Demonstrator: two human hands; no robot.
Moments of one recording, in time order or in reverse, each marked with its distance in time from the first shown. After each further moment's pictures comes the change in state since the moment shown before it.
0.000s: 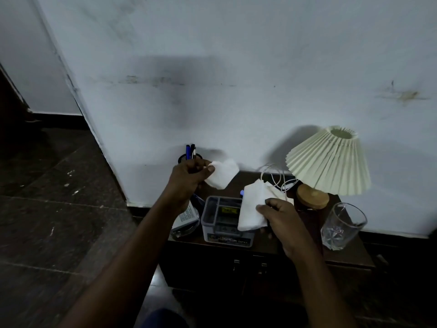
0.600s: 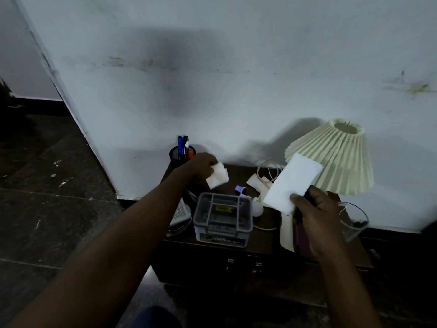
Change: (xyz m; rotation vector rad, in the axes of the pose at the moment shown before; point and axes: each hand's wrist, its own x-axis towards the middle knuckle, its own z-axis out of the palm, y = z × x) left_hand 0.128 -0.045 0.021 1.284 -0.422 0.083; right_hand 0.004 0.000 -0.055 0.134 0.264 -0.198
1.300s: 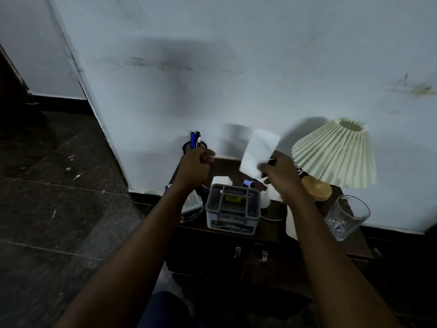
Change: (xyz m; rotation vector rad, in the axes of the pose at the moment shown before) left_hand -0.103 0.008 0.000 -0.565 0.508 -0.133; right_hand 0.056 -0.025 0.081 -0.325 -0.225 -0.030
